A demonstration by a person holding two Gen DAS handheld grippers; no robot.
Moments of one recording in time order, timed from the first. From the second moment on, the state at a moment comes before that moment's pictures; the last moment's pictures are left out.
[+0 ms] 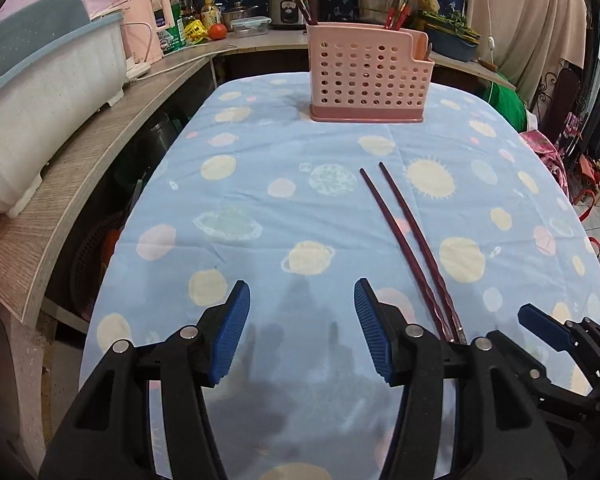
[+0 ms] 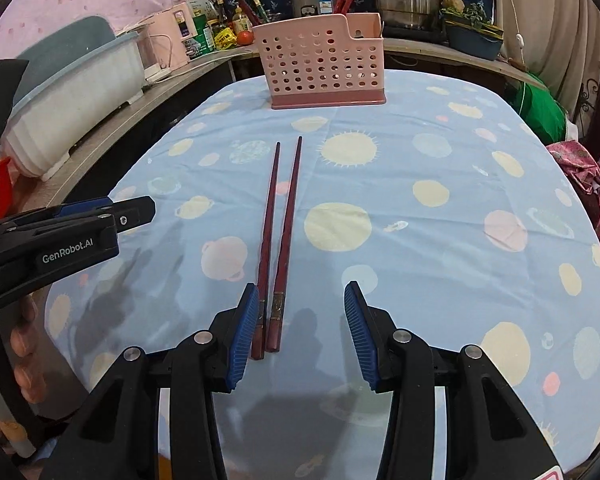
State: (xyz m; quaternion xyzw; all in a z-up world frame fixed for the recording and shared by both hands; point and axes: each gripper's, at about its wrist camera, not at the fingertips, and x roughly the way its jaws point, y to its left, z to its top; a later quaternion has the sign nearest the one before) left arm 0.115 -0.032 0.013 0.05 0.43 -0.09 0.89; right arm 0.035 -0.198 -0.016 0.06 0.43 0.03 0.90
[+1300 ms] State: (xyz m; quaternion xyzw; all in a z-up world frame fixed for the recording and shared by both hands) left arm 0.104 -0.034 -0.011 0.06 0.47 -0.10 0.88; right arm 0.038 -0.189 -0.044 0.03 0.44 0.02 0.90
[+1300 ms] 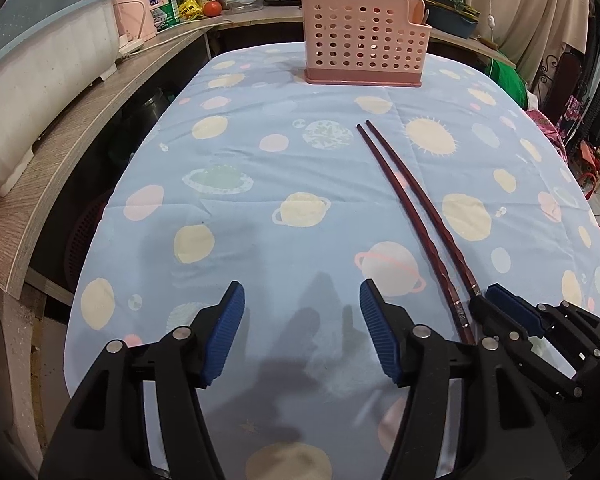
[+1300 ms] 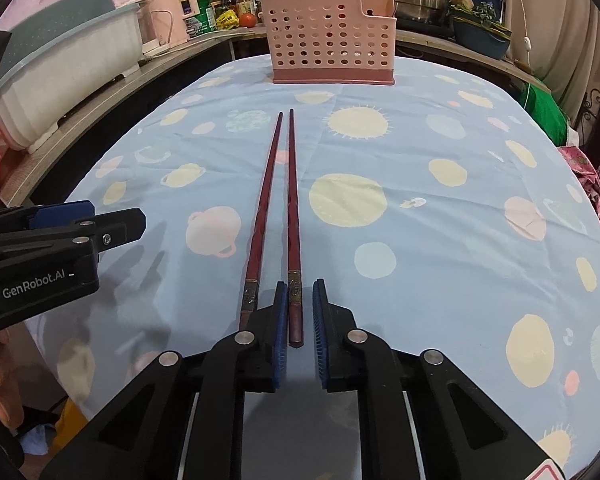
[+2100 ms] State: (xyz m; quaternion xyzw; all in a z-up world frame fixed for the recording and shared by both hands) left arm 0.085 -0.108 -0.040 0.08 0.50 -0.17 0.84; right arm 0.001 -0.246 -0.043 0.11 0.44 -0.01 0.89
